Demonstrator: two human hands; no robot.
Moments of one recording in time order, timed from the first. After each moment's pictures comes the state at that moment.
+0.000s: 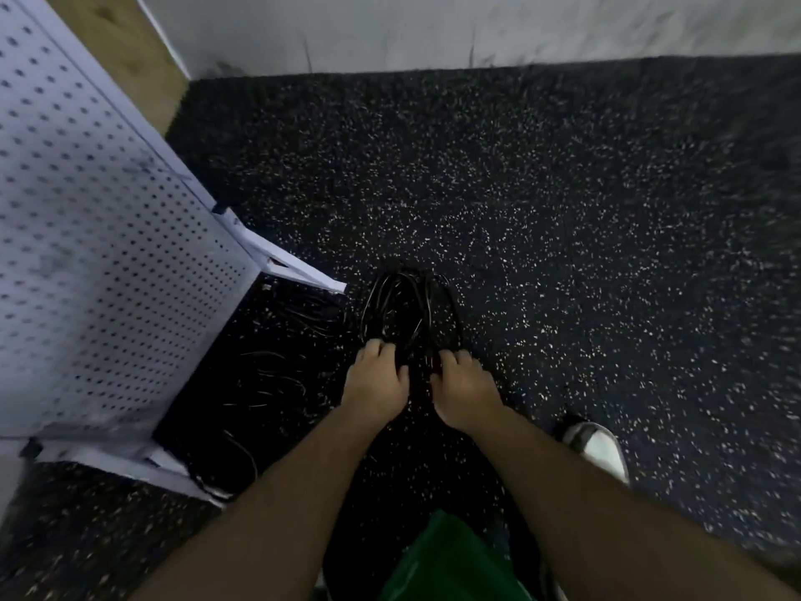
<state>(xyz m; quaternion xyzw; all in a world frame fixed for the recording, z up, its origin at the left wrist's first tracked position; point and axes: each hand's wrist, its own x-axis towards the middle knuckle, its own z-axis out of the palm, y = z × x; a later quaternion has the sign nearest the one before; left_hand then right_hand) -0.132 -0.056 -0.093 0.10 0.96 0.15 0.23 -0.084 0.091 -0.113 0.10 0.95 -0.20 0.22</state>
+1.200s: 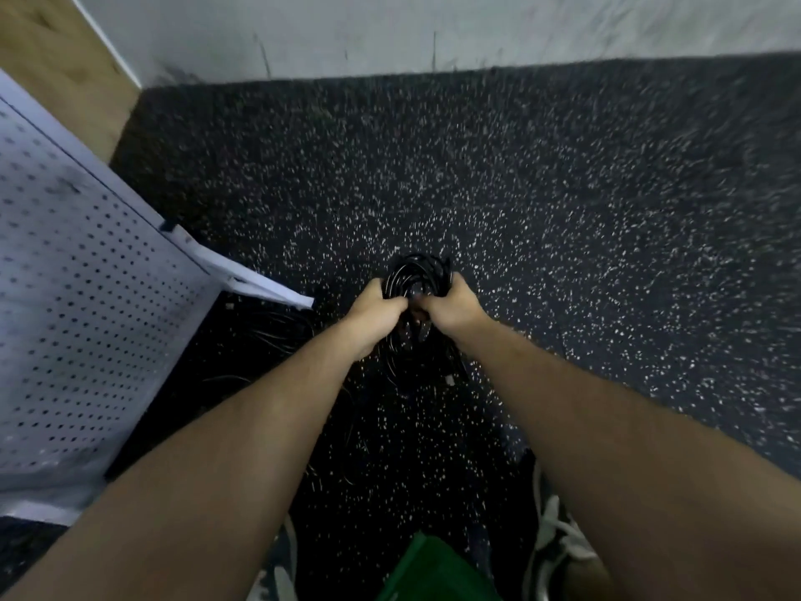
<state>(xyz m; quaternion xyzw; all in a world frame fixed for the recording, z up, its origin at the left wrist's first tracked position) -0.230 0.015 -0.078 -0.07 0.82 0.48 0.30 -0.186 0.145 -0.069 0.31 0.73 -0.60 0.11</state>
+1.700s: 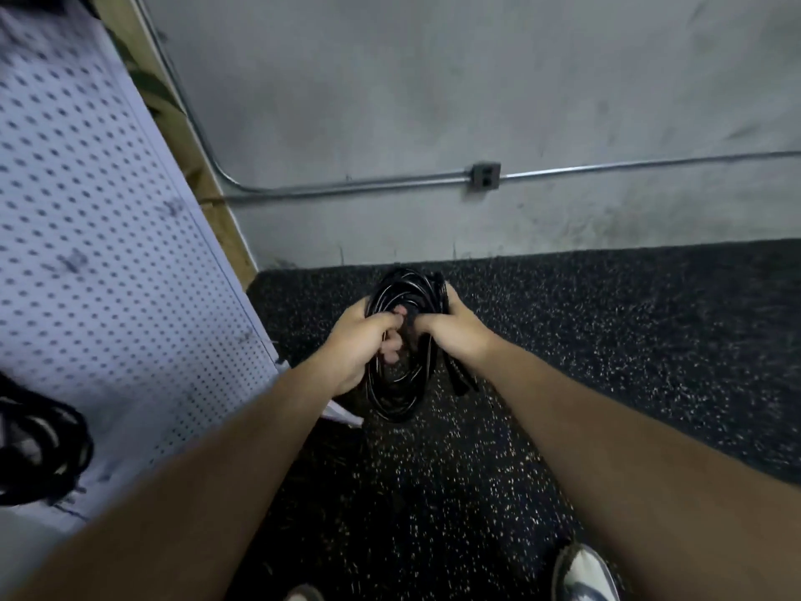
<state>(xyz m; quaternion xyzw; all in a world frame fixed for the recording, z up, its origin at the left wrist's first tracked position) -0.177 -0.032 0.208 0.03 0.70 0.69 0.19 -0.146 0.117 0.209 0.10 0.74 -0.66 0.03</state>
